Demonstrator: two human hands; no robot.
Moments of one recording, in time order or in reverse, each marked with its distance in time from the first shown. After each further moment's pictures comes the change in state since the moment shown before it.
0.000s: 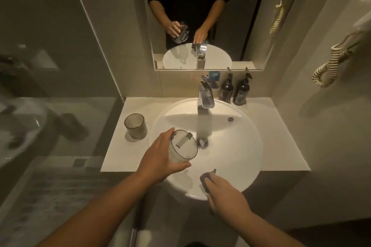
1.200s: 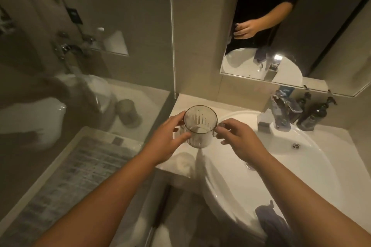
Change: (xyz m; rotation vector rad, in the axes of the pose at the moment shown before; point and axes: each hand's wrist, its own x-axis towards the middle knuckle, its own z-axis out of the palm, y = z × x) left_hand 0.017 -0.112 -0.114 -0.259 0.177 -0.070; right_hand 0.169 -0.119 -0.112 0.883 0.172 -0.240
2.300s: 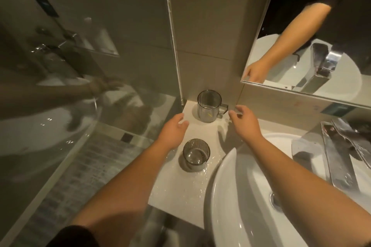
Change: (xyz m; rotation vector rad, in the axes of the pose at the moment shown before) left_hand 0.185 -0.108 0.028 -0.037 0.032 -0.555; right_hand 0.234 0.112 0.010 -0.230 0.176 0.264
